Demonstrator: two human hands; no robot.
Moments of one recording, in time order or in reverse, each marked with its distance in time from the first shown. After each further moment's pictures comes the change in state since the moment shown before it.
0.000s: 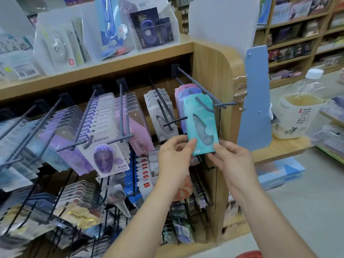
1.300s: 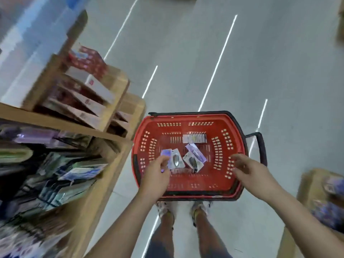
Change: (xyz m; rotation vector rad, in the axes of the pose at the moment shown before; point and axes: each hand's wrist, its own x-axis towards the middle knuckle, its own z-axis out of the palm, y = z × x) left_hand -0.264 -0.413 0.139 0.908 -1.214 -0.245; right_hand -0.265 0.314 -0.456 -0.908 0.540 0.719
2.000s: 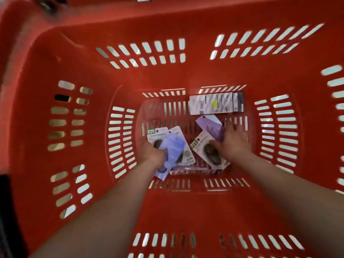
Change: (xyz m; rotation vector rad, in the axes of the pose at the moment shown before) left_hand 0.350 -0.267 0.236 -0.010 0.033 -0.519; right_hand 0.396 0.156 0.311 -0.188 -0.015 0.185
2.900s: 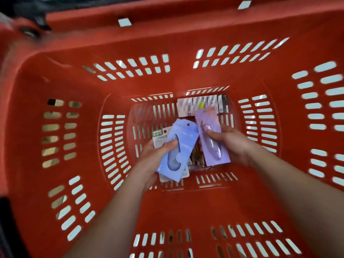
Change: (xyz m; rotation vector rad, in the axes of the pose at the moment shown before) left_hand -0.050 0.018 -0.009 -0.630 -0.511 0.112; right_hand -0.022 0.008 -0.042 1.046 -0.406 0.112
